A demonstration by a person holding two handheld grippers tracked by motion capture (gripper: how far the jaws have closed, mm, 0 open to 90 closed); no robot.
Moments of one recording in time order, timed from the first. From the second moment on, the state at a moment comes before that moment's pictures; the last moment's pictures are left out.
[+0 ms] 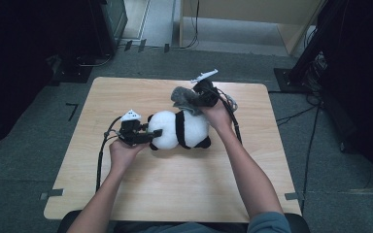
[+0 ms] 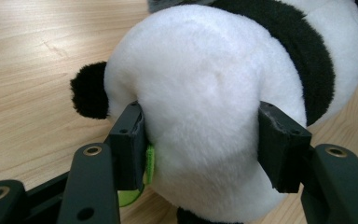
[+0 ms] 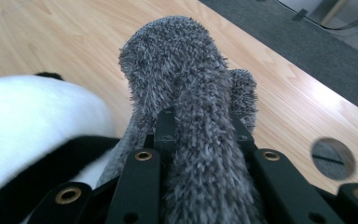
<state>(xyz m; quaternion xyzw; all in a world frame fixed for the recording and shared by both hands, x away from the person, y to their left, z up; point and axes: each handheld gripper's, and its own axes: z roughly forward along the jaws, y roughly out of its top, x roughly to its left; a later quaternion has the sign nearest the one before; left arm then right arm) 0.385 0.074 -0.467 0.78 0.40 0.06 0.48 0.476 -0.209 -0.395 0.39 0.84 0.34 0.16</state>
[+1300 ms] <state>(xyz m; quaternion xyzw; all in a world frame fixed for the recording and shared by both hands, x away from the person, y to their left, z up) 0.385 0.074 -0.468 0.78 0.40 0.06 0.48 0.464 -0.191 -0.350 0.37 0.83 0.38 0.18</state>
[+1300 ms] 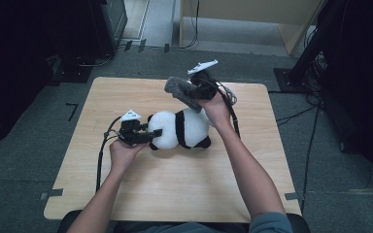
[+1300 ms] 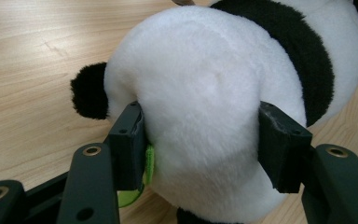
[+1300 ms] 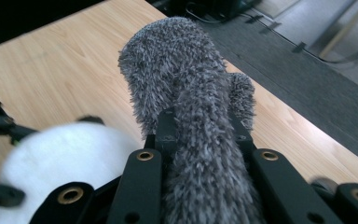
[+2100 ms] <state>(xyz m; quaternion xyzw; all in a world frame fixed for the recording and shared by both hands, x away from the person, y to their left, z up) 0.386 0.074 -0.467 0.78 0.41 0.06 0.48 0.476 -0.124 -0.400 0.35 0.86 0.35 0.12</state>
